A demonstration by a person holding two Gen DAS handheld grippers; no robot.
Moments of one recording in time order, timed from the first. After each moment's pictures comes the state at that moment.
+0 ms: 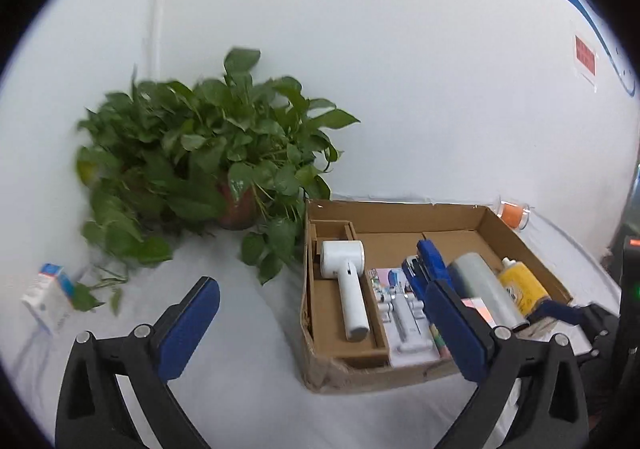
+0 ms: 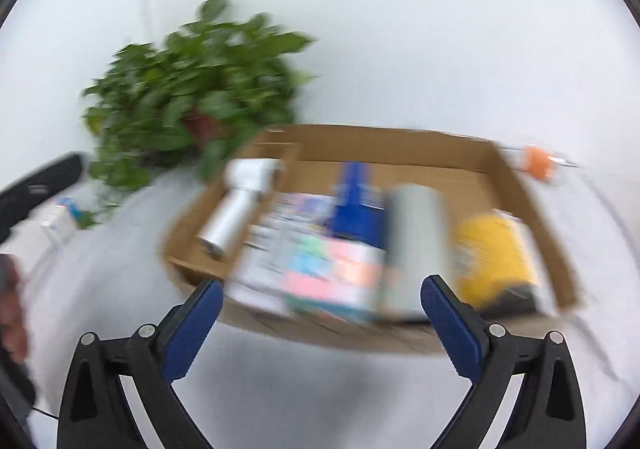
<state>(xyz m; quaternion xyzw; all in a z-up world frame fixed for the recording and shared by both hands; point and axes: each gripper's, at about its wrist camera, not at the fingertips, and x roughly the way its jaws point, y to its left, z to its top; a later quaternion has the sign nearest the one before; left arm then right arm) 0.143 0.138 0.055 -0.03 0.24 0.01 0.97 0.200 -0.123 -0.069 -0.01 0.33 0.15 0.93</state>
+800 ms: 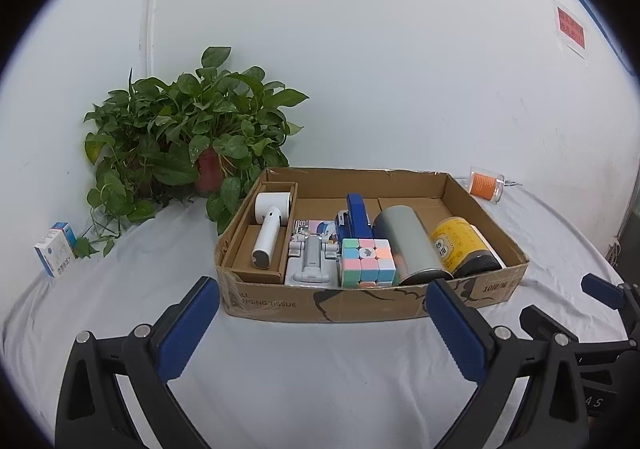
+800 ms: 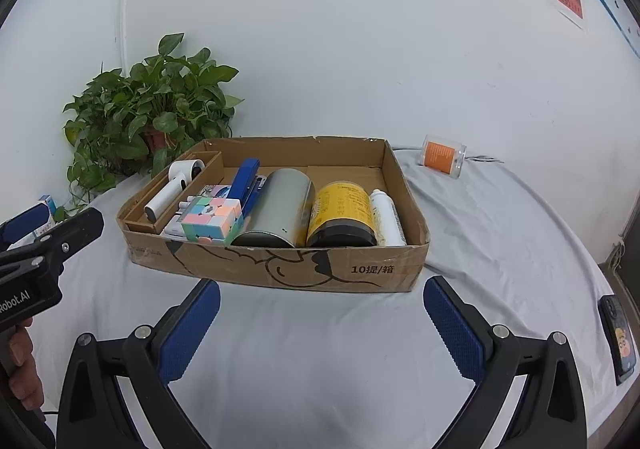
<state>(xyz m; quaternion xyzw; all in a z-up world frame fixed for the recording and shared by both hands) 0.075 -0.003 0.031 -0.01 0.25 0.04 0.97 0.091 -0.258 -0.058 -0.01 0.29 0.09 0.95</state>
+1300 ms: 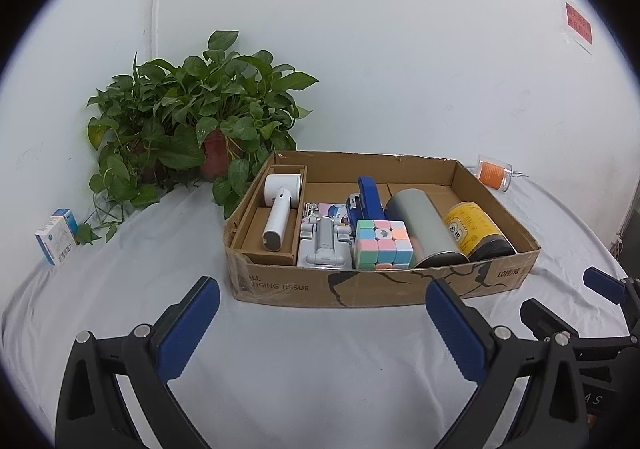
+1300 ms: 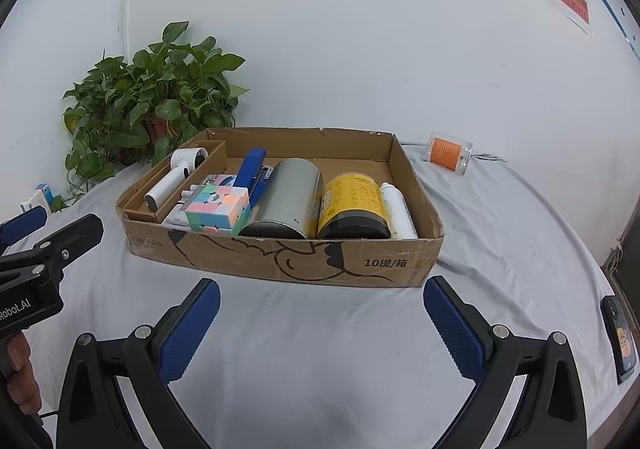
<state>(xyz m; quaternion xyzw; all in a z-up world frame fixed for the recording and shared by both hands) 0.075 0.010 0.017 -0.02 0.27 0.05 0.96 0.098 -0.246 -0.069 -0.03 0.30 0.10 0.95</state>
